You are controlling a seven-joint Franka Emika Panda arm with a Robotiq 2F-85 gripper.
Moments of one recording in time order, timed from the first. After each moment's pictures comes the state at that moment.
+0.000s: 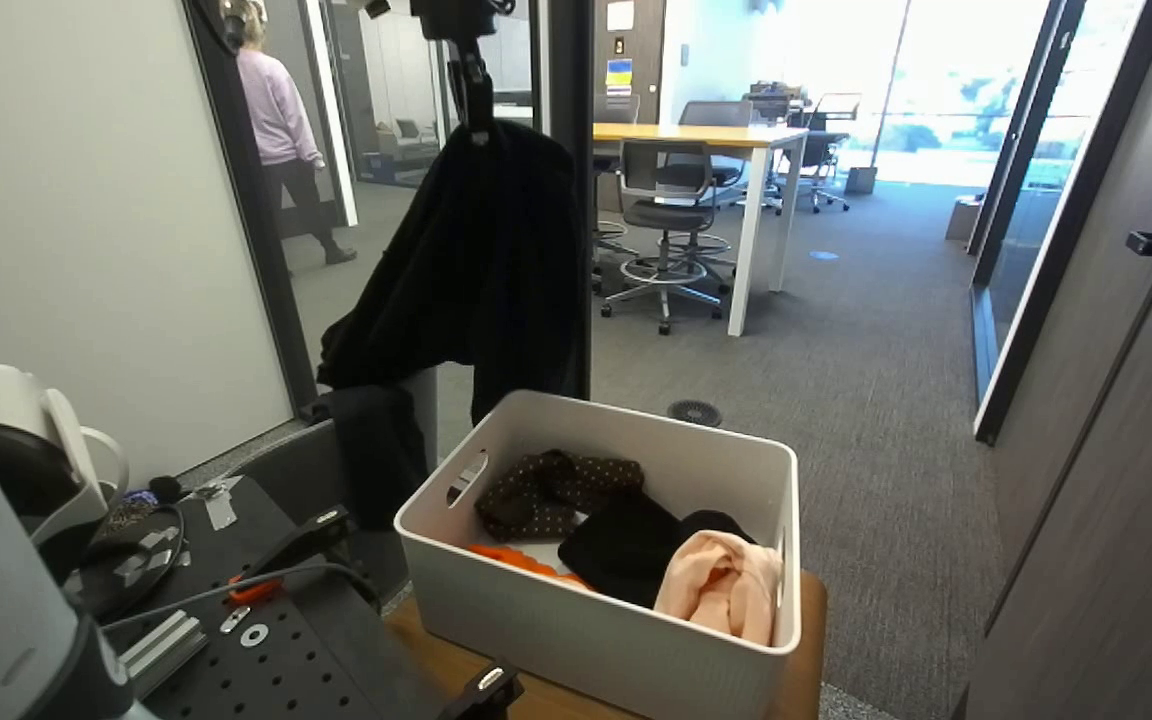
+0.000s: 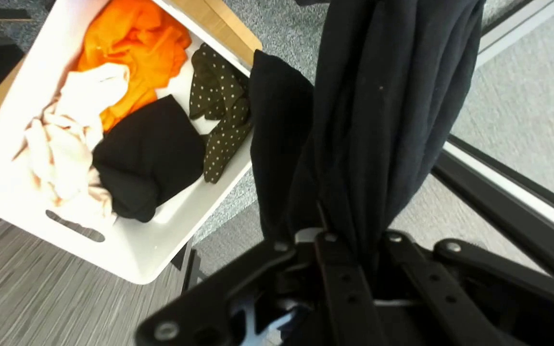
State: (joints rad) arm 0.26 -0.18 0.17 -2.21 -0.04 2.17 0.93
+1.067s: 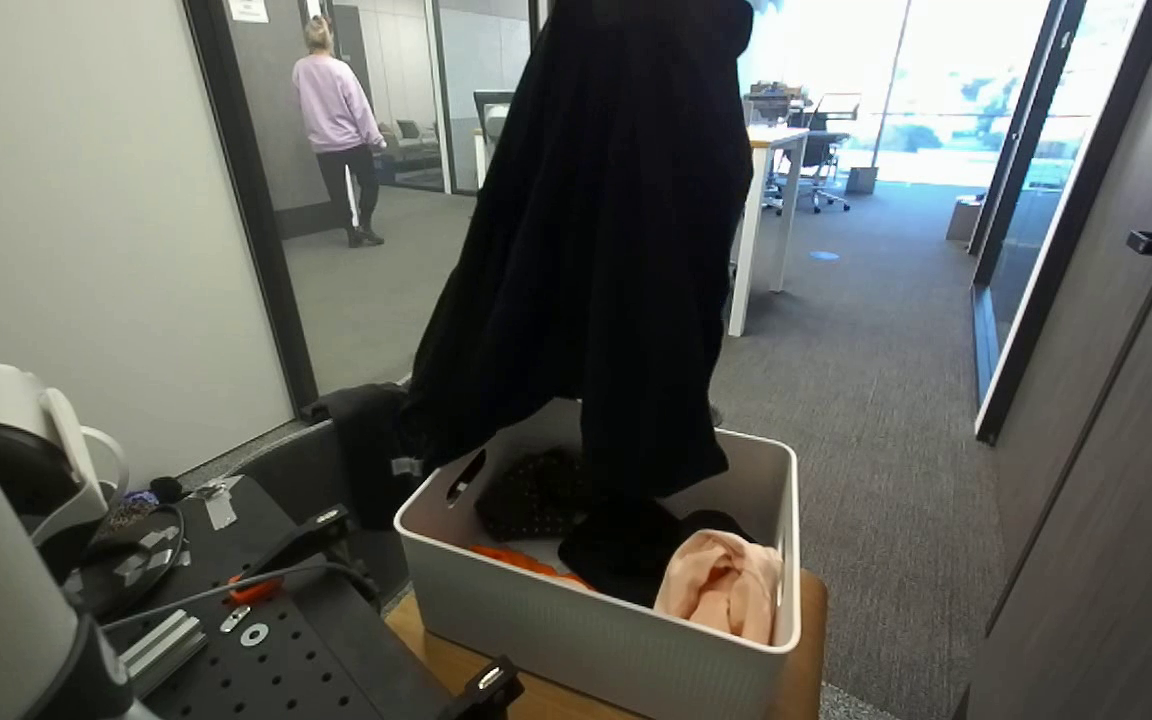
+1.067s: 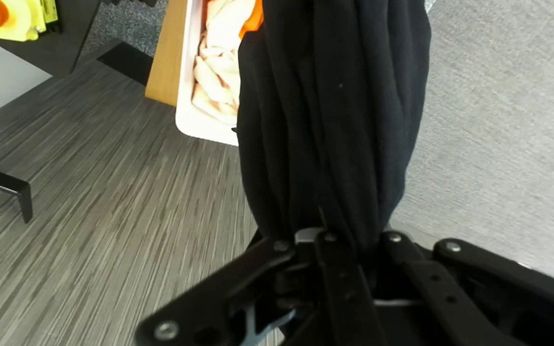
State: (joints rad) arm -0.07 -0.46 0.17 -2.21 -0.16 1.91 1.05
